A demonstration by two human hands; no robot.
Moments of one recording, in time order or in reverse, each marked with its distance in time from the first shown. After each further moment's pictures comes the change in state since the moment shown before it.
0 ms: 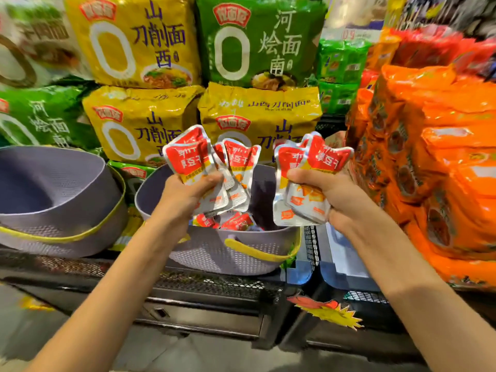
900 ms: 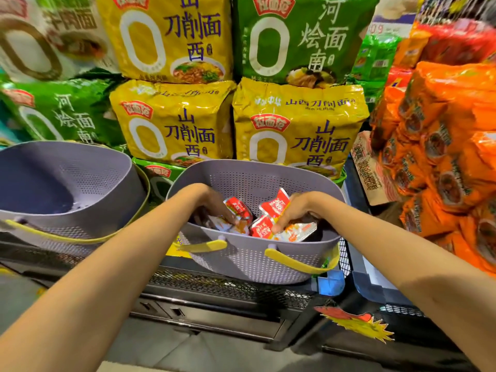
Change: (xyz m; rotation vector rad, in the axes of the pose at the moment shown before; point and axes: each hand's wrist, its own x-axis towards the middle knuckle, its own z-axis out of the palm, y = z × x) left_hand 0.122 -0.045 -0.042 1.303 -0.649 -0.567; right_hand 0.119 0.070 0.052 -1.360 -0.413 0.574
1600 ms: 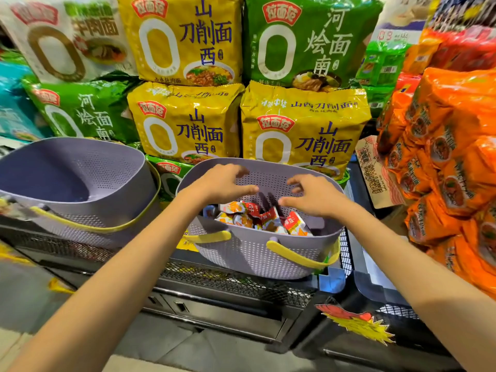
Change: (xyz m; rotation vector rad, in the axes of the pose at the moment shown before) left_hand -0.085 0.024 0.005 0.126 0.614 0.427; right_hand -0.052 0.013 0.004 -0.098 0.566 -0.380
